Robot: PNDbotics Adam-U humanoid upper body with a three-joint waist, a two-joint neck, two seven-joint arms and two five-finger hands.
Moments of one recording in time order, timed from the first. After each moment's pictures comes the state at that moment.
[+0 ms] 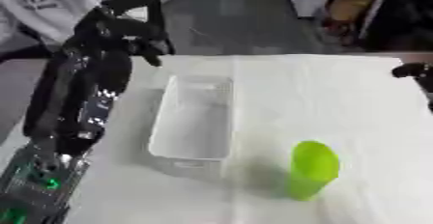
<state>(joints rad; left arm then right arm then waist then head) -0.49 0.45 -0.15 -1.98 -0.06 -0.28 0.12 -0.41 -0.54 0.13 -1.98 -0.51 -0.44 0.23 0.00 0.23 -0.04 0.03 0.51</state>
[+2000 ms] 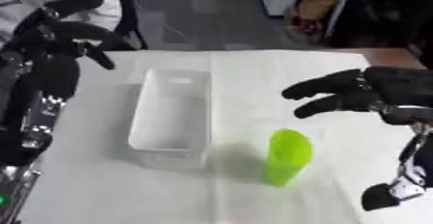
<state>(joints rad) -0.45 0.46 -0.17 -1.98 -0.07 -0.27 0.09 -0.60 -0.95 0.28 -1.99 0.16 -0.40 0.62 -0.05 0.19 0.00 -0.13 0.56</state>
